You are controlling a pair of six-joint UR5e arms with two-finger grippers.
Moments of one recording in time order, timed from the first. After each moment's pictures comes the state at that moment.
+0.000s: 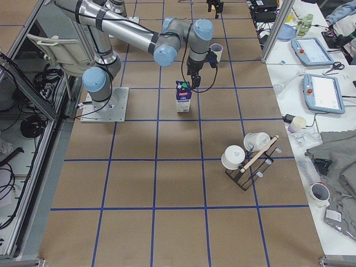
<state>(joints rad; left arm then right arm) -1.60 -1.99 -1.31 -1.42 1.54 -0.42 1.27 -1.51 1.82 -1.77 -1.56 -0.53</state>
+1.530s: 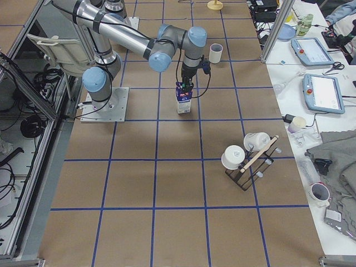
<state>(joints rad) -1.52 -1.75 -1.49 -1.41 1.59 -0.17 1.27 -1.53 1.90 -1.83 -1.62 -0.52</state>
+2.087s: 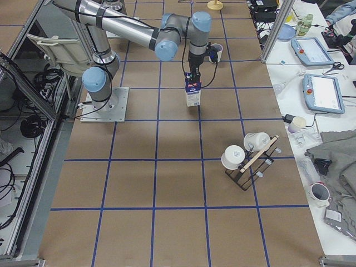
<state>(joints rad) -1.51 -1.66 -1.58 -1.43 1.54 -0.11 1.41 -1.49 1.73 -1.82 -1.60 -0.30</state>
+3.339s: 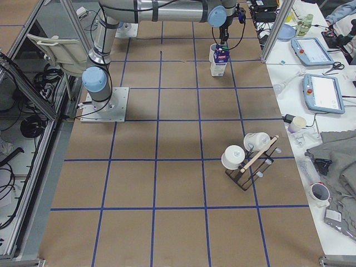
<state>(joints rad) -1.49 -1.63 -1.62 -1.42 1.56 -0.09 1.72 -1.08 1.19 -1.78 -1.46 0.10</state>
